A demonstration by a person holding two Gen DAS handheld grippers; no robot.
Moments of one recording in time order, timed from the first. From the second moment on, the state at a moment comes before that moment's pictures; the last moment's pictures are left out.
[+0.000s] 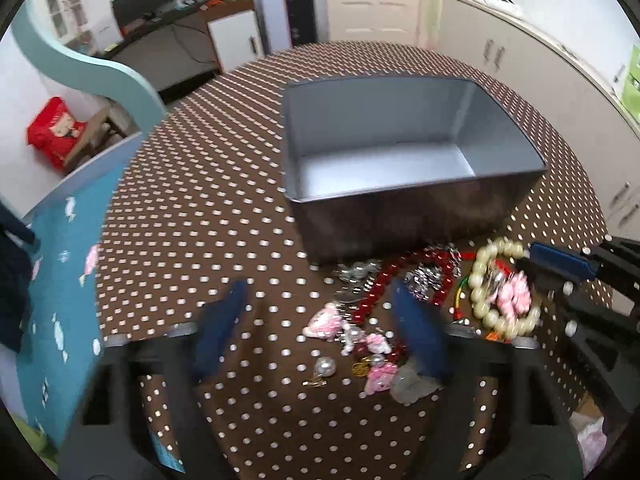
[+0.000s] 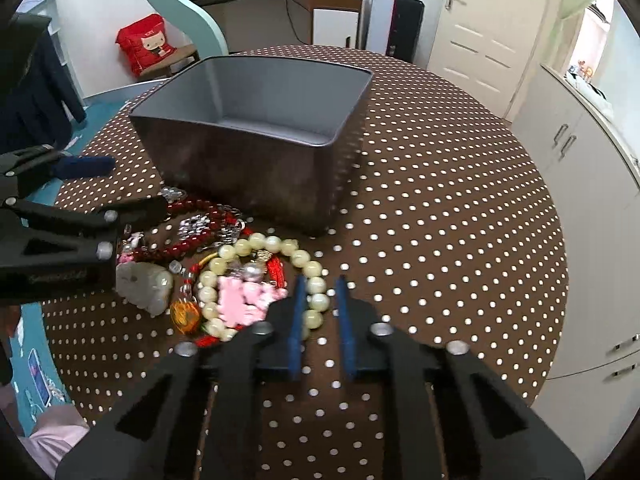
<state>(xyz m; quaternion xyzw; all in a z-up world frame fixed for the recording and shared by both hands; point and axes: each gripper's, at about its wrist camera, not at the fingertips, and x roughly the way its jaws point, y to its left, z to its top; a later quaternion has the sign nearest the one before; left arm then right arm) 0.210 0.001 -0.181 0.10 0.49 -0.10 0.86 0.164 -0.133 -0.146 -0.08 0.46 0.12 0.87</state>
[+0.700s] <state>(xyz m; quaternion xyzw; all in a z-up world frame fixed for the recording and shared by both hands) 0.226 0.040 -0.185 0.01 0.51 -0.20 0.84 0.178 -0.171 -0.101 0.01 0.42 0.14 0.90</state>
